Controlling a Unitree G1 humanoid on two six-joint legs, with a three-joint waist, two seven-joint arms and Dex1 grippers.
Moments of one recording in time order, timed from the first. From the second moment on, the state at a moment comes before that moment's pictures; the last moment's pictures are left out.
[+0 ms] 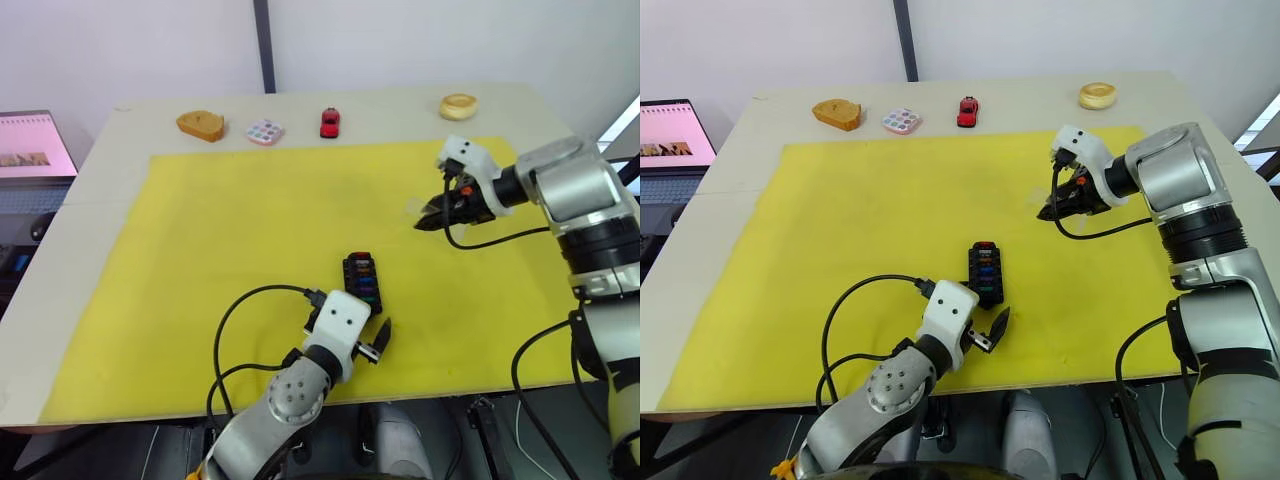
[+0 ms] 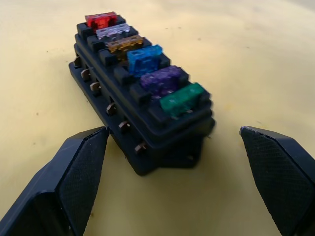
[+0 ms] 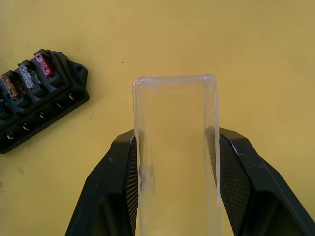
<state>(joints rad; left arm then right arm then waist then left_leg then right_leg) 0.01 0.07 -0.68 -0.62 -0.08 0.78 0.14 -1.05 -0.80 0.30 0.37 -0.03 0.88 1.41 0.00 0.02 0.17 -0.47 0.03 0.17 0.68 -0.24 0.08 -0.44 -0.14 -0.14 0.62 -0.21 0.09</state>
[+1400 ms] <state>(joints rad) -0.09 0.33 -0.47 -0.53 -0.23 0.62 -0.25 -0.91 -0.94 0.26 0.19 0.13 0.81 1.31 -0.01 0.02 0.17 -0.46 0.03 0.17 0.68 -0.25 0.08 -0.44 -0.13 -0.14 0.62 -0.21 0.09</state>
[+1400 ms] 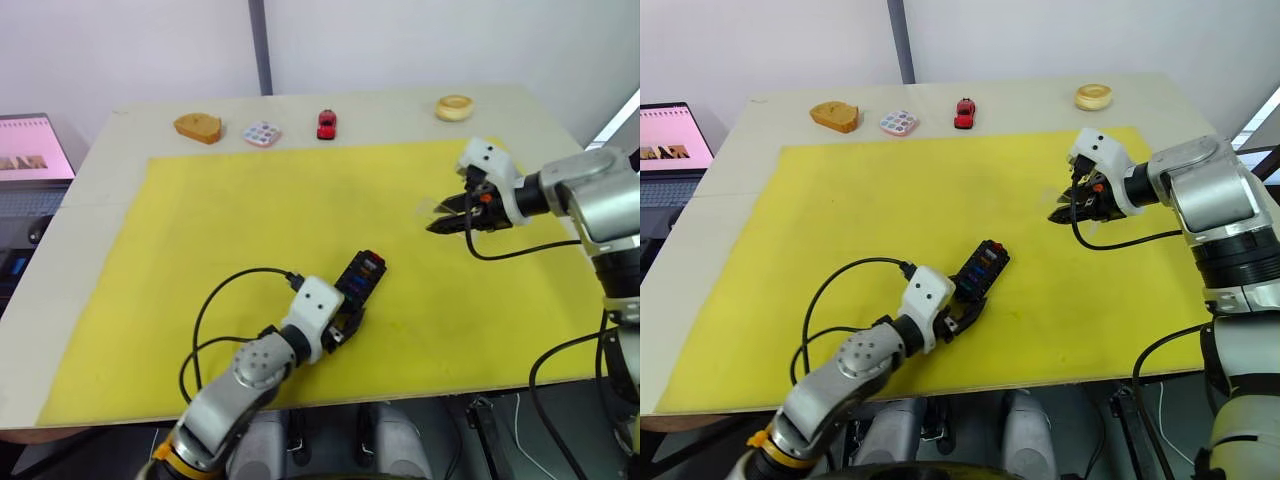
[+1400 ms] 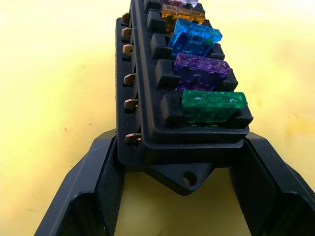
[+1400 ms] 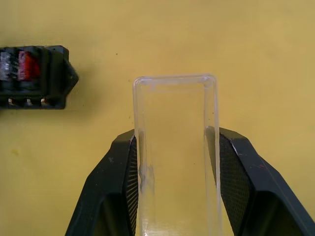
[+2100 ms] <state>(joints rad) -0.76 0.43 -0.44 0.33 -0.22 0.28 -1.16 -0.84 -0.93 0.25 -0.01 0.20 0.84 1.29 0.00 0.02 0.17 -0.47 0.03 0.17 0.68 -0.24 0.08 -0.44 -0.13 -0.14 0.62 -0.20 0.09</state>
